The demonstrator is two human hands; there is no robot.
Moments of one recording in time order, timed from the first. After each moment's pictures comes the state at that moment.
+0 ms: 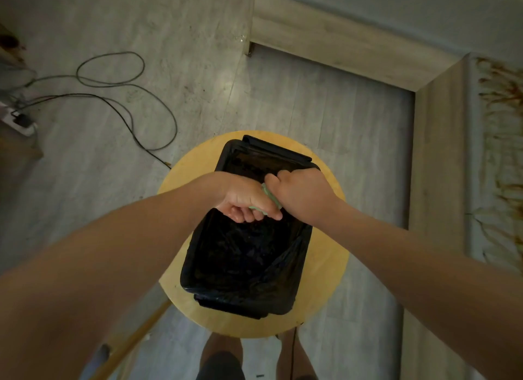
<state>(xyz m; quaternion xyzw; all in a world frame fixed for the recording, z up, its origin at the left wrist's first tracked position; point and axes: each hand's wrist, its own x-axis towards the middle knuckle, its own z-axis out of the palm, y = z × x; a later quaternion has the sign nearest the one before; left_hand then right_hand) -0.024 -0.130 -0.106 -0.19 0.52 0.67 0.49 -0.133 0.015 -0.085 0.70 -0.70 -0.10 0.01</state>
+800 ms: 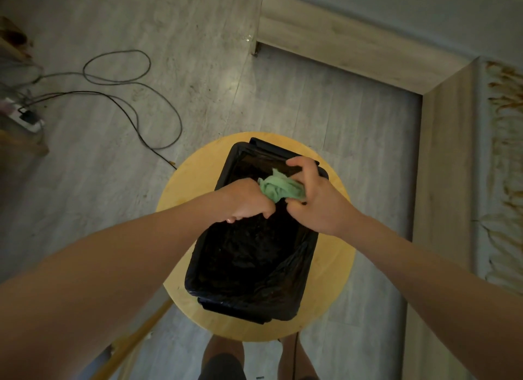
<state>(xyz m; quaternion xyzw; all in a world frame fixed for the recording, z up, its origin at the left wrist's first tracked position) -0.009 -0.121 -0.100 -0.35 0.69 0.53 0.33 -0.133 0.033 -0.063 0.45 -0.76 0.25 -0.39</state>
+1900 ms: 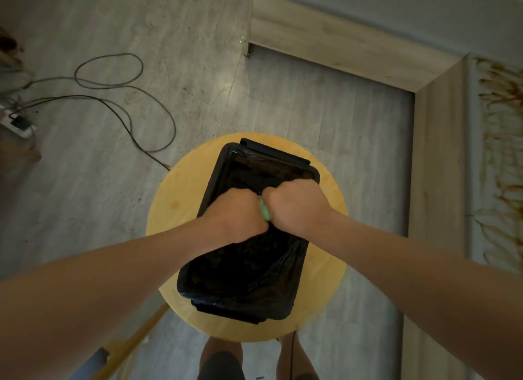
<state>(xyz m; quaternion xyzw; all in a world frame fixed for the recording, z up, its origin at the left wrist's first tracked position) 0.006 -0.090 -0.073 -0.30 0.83 0.40 0.26 -0.113 0.009 -0.067 0.65 -0.74 -0.09 -0.12</state>
